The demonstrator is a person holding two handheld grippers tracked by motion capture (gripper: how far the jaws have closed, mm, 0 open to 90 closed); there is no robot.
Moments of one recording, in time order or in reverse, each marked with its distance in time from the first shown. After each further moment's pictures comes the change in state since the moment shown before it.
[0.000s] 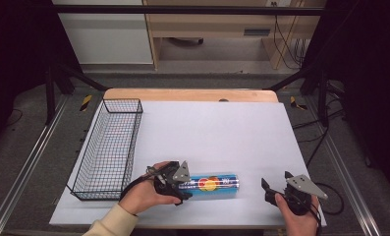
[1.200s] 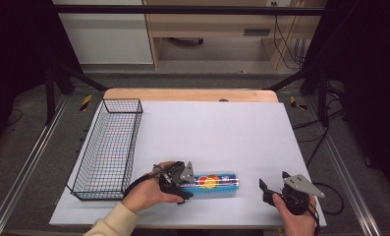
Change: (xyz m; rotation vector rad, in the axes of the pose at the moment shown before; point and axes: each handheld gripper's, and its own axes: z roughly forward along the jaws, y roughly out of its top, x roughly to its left) left arm 0.003 0.006 0.016 0.083 -0.004 0.029; right arm 0.004 0.000 0.003 0.015 0.018 -0.012
